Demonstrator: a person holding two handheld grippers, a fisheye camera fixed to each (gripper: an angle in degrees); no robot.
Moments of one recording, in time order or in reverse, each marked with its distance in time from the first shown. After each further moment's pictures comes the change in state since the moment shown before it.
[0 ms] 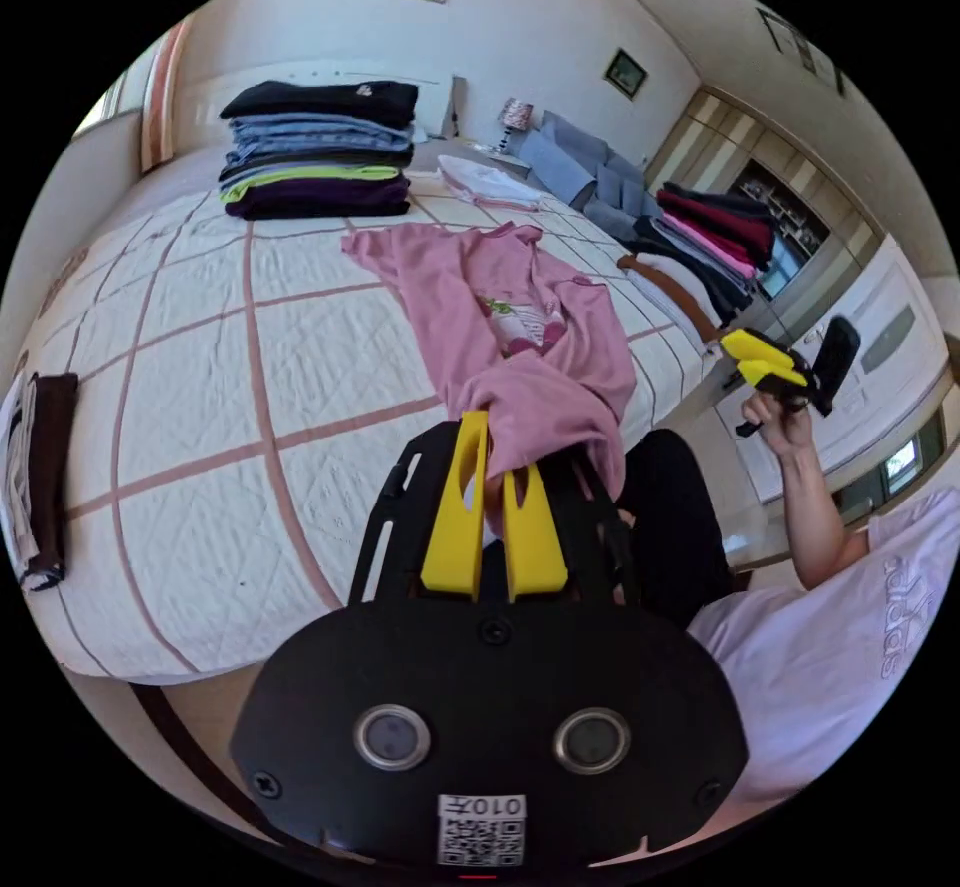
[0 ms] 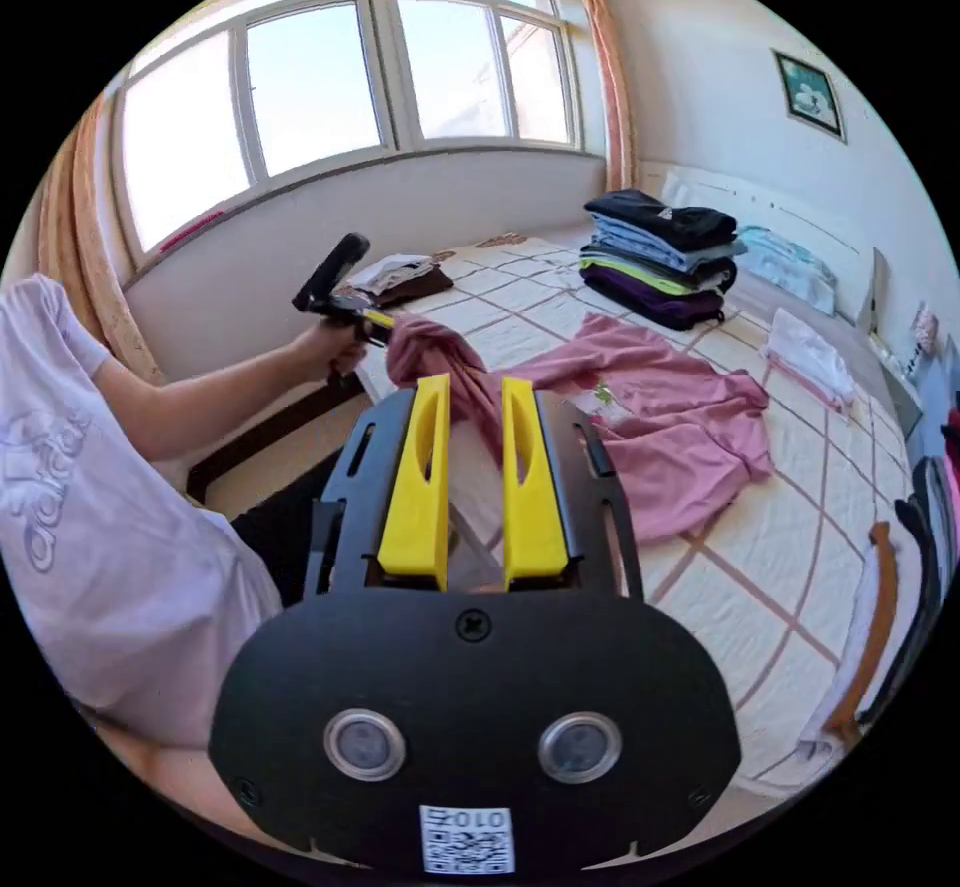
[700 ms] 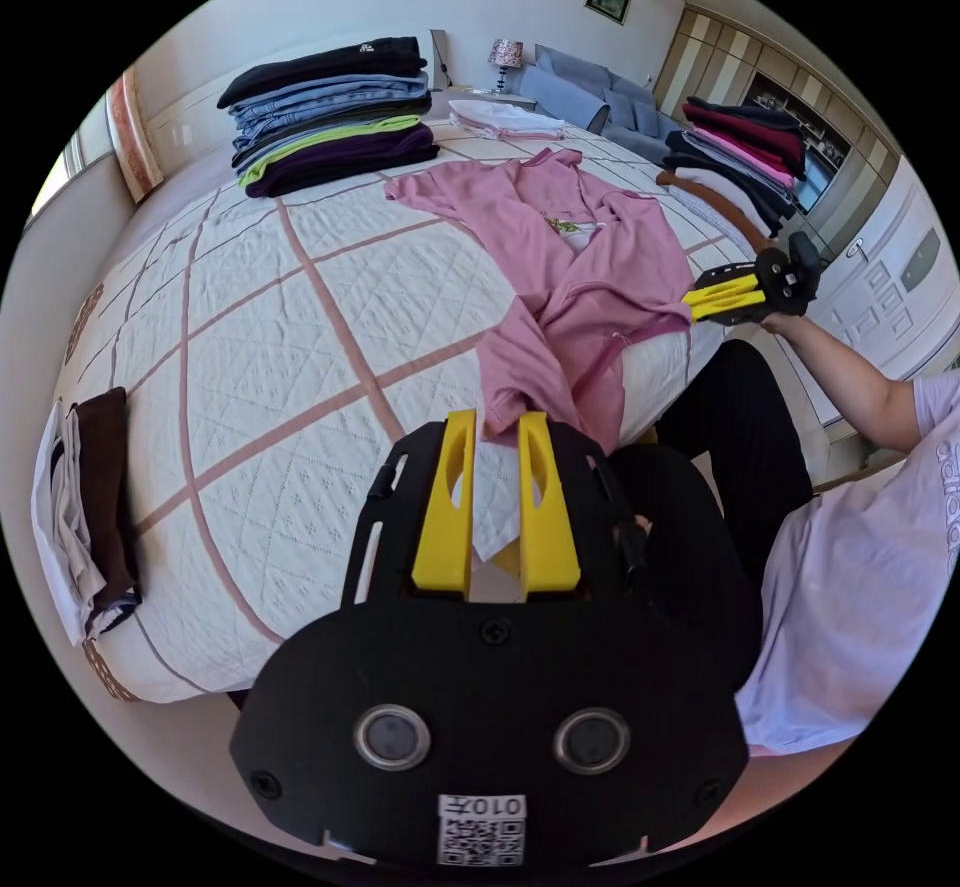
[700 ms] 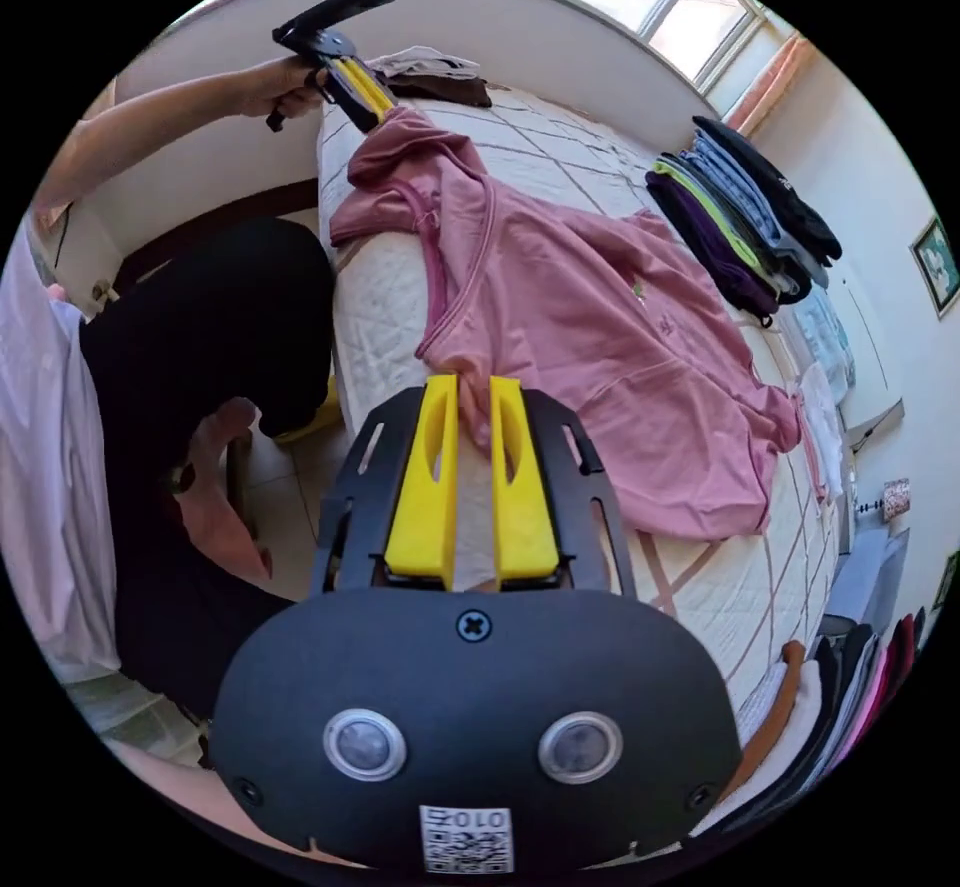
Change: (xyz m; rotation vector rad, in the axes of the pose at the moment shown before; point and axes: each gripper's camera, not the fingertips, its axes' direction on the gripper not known) left arm -0.039 0.043 0.035 -0.173 -0.170 0.141; right arm -0.016 -0.002 0.140 -0.374 0.043 -0.374
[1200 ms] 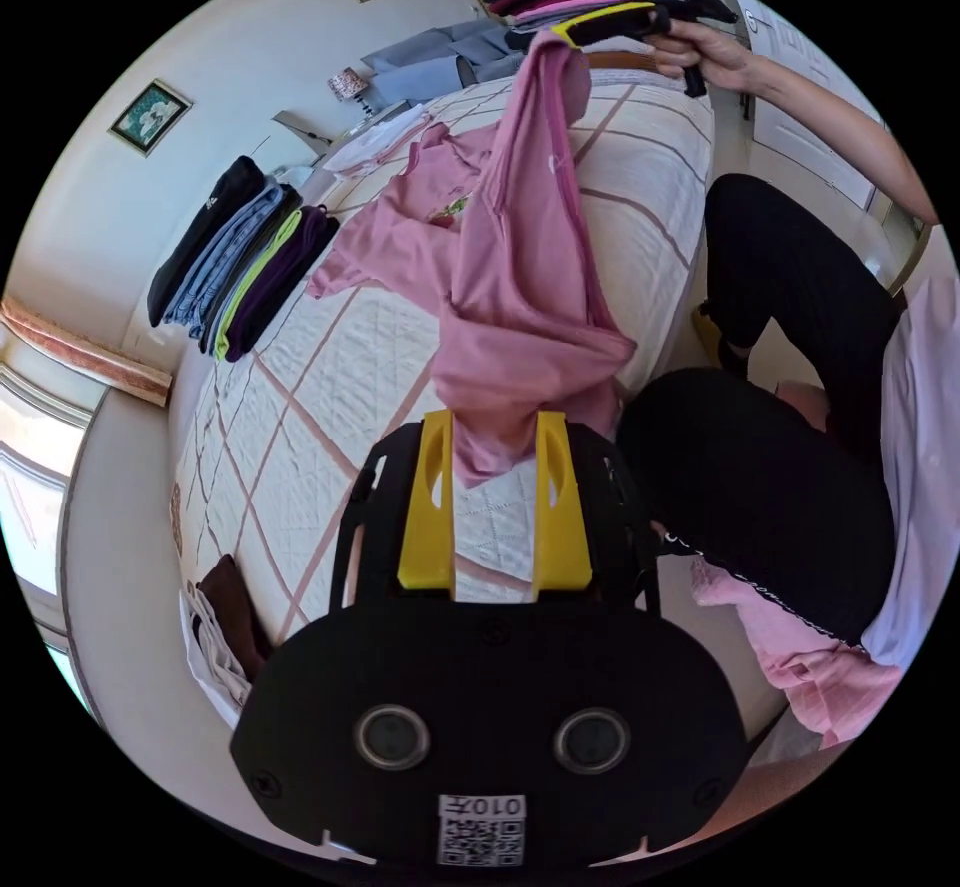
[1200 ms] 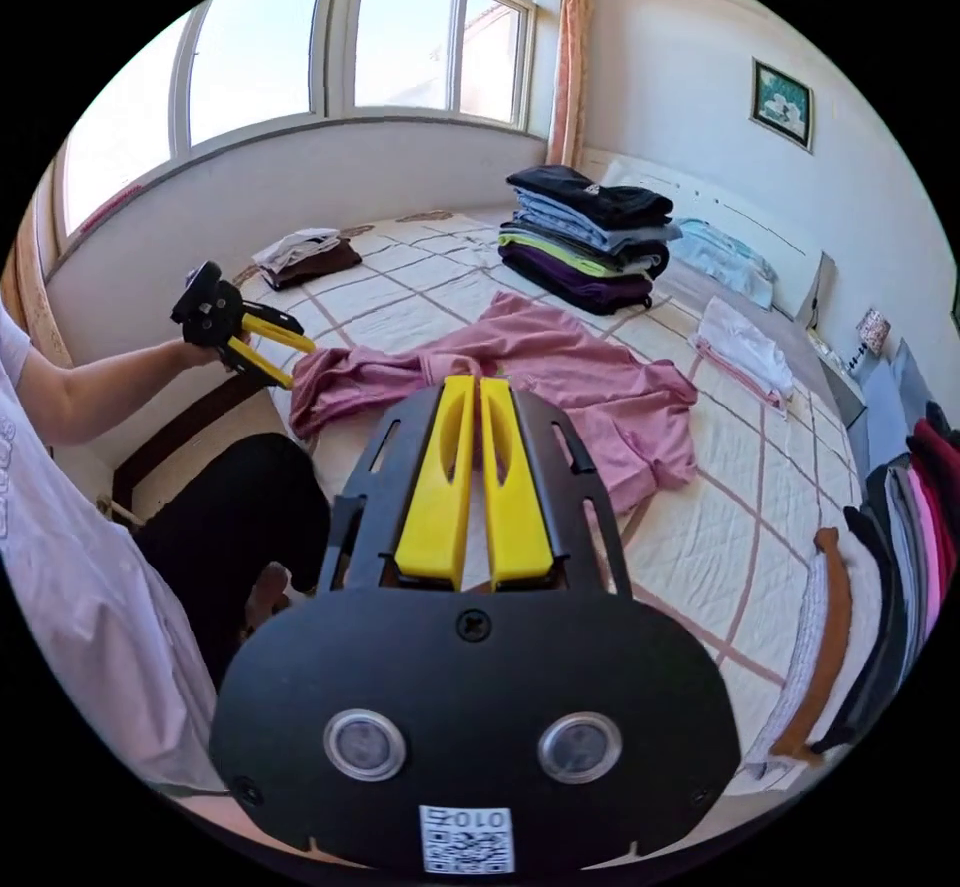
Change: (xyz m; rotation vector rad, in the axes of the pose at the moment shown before) left arm 0.098 -0.003 0.031 -0.038 -0.330 0.506; right arm 0.087 0.026 -0.116 0.315 0.061 0.429
